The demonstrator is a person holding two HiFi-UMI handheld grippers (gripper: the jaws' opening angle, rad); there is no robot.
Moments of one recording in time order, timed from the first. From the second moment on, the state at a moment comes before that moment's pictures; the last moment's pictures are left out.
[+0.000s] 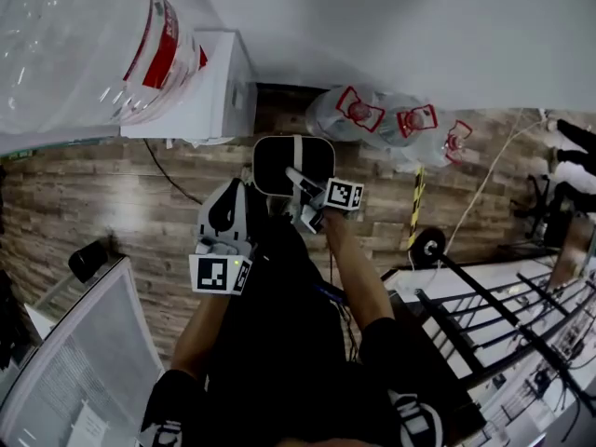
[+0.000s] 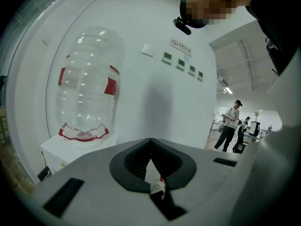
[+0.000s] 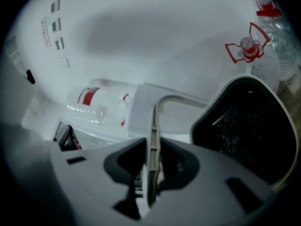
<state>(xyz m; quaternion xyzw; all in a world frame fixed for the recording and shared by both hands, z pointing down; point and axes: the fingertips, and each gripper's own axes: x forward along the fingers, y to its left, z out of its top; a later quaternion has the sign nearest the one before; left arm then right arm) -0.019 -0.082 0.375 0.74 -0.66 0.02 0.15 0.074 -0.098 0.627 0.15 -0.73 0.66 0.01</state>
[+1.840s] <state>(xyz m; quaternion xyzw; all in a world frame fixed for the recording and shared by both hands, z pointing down) -0.031 -0.210 0.600 0.75 -0.63 0.02 0.22 -0.009 -0.247 0.940 0.16 -0.72 0.67 -0.03</state>
